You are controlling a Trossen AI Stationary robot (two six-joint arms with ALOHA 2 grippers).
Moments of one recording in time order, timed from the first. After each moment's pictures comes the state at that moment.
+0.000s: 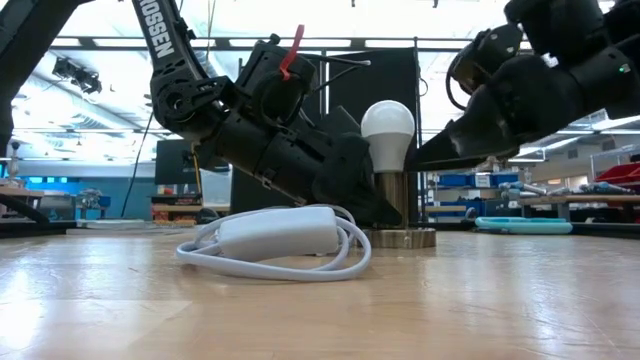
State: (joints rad) left arm -0.03 2.08 0.92 0.71 -0.17 -0.21; right arm 0.29 1.50 0.39 0.73 0.34 0.18
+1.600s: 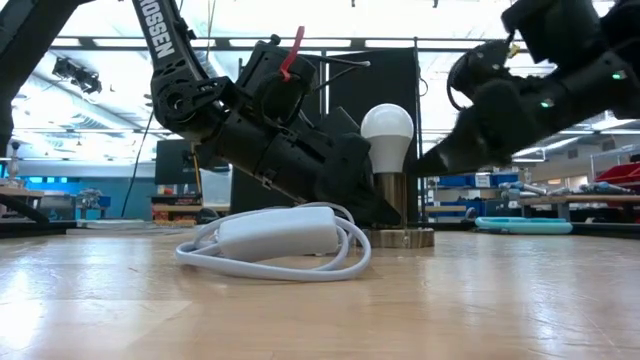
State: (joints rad) left arm -0.03 2.08 0.92 0.71 -0.18 -0.23; right arm 0.27 1.50 0.39 0.69 0.51 0.20
